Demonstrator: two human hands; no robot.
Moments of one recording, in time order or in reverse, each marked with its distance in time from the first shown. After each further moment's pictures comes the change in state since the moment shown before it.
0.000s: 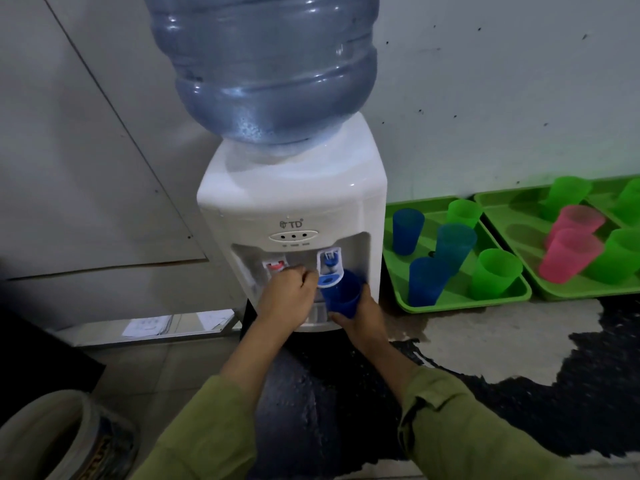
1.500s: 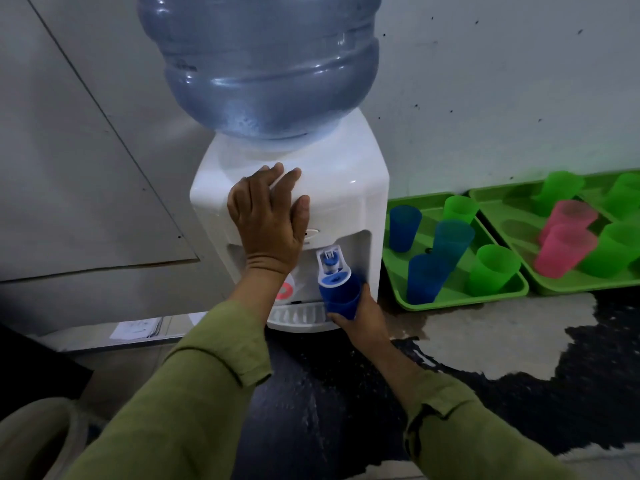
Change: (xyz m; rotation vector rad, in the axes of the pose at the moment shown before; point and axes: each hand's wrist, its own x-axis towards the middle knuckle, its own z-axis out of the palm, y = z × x) left_hand 0.060 0.016 -0.040 0.275 0.873 0.553; right_hand -0.003 -0.002 -0.005 -0.108 -0.016 -0.028
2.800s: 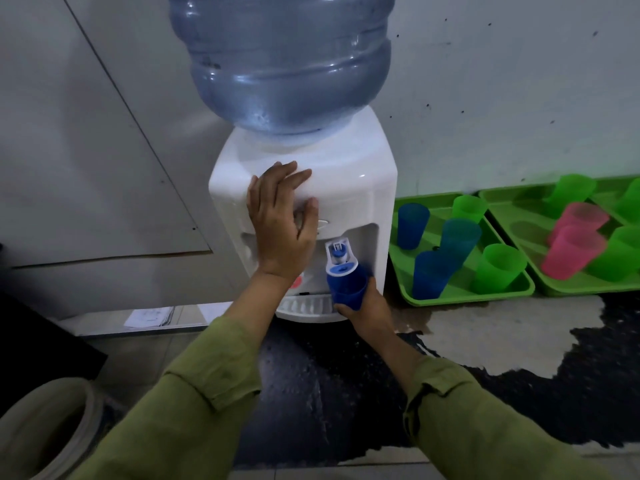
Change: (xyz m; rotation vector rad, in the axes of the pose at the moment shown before) left_hand -0.007 0.019 -0.030 -0.373 -0.060 -0.190; right_hand 0.001 -0.001 -0.001 -0.039 -0.033 0.042
